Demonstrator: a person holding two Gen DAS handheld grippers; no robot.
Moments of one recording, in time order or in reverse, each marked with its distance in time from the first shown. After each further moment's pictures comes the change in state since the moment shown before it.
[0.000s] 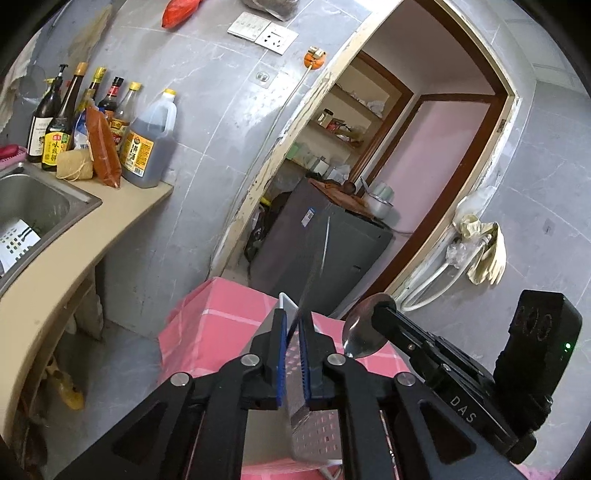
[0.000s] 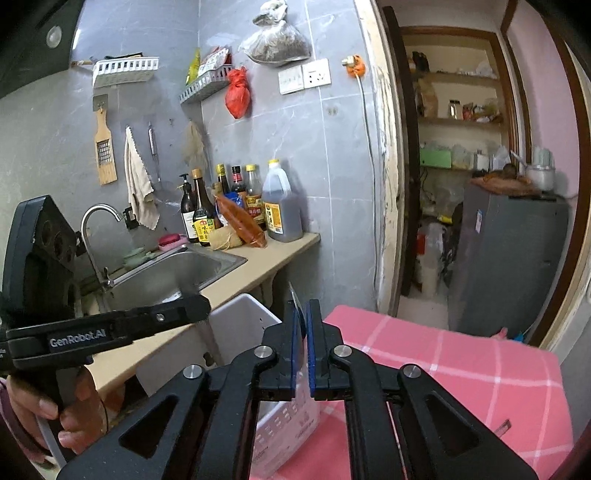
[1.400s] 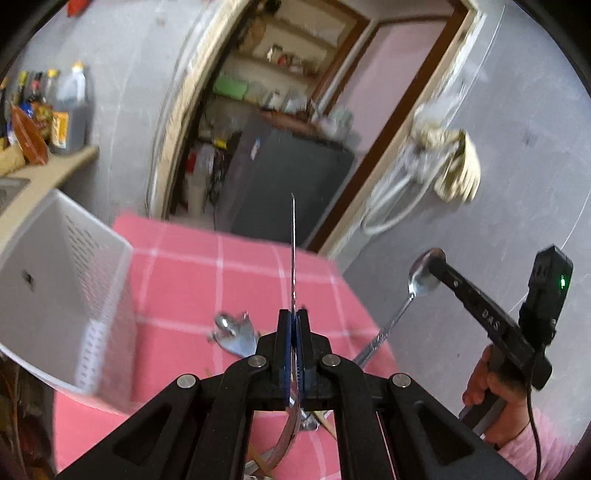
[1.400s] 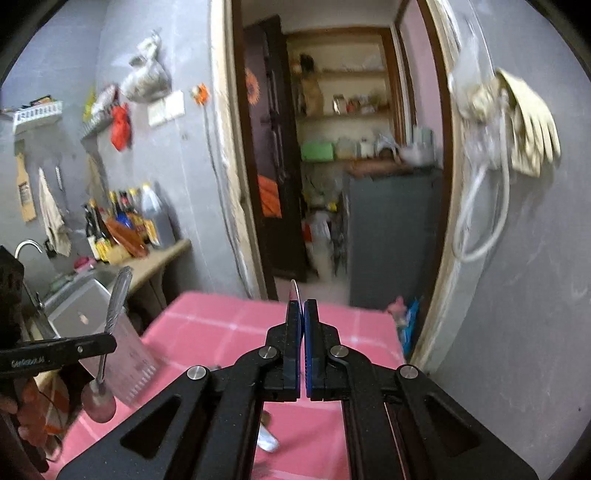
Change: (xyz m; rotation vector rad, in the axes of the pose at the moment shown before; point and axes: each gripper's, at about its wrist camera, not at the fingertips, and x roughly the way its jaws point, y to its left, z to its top) left arm 0.044 -0.154 -0.054 0.117 0.223 -0.057; right arm -0.152 -0.178 0.000 0.142 -0.027 -0.340
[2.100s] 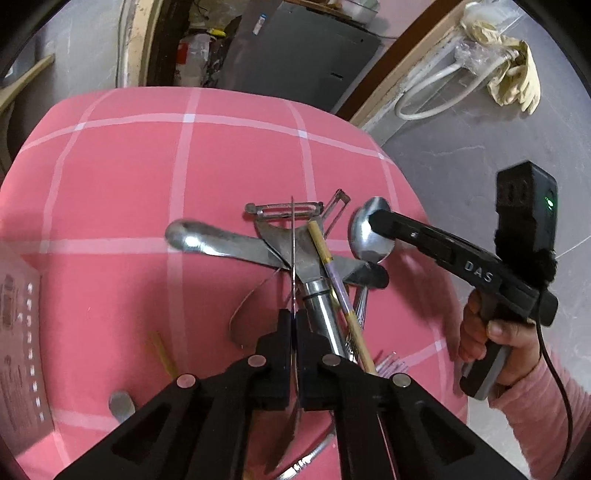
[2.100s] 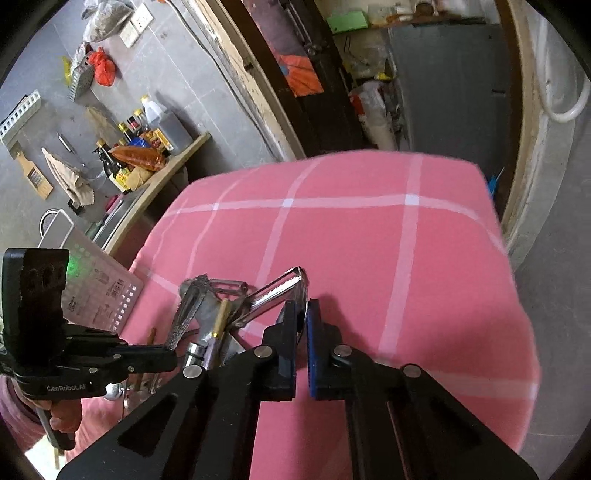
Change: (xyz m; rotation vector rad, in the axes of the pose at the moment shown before) left arm 0.164 0.015 -0.062 -0.010 0.479 0.040; right arm 0.170 -0.048 -0.128 0.140 0.476 0.301
